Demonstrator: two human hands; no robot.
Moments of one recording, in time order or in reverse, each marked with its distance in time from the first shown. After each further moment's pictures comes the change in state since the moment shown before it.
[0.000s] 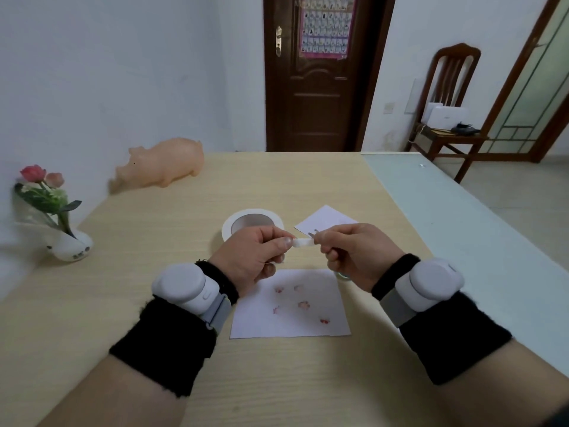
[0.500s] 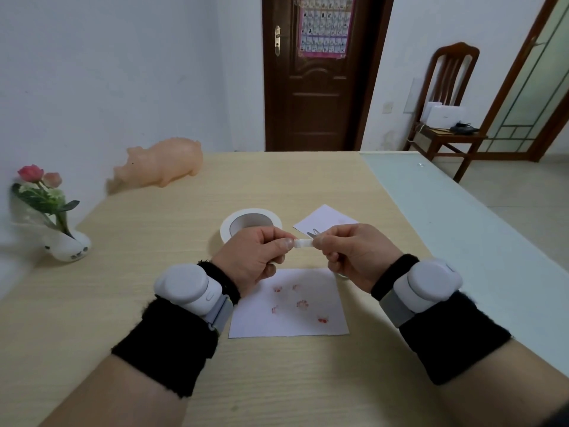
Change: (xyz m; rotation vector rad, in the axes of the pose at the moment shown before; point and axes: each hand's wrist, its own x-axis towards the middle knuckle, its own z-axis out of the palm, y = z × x) left_hand 0.001 -0.002 0.002 0.025 -0.002 0.003; right_hand 0.004 0.005 -0.004 -0.019 -0.015 -0.007
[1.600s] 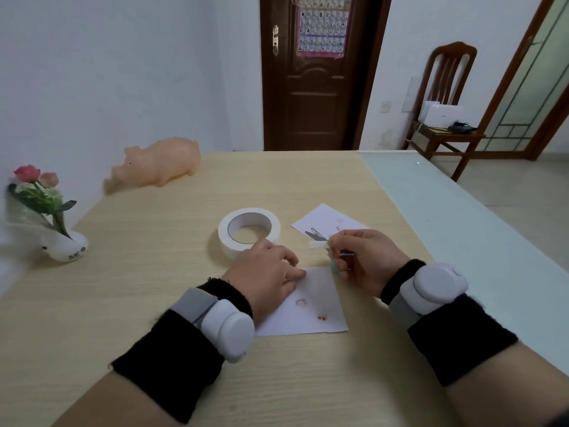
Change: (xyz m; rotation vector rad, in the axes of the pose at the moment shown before) left_hand -0.009 -0.015 0.010 1.447 -0.151 0.288; right_hand -0.001 0.009 -0.018 0.020 0.047 0.072
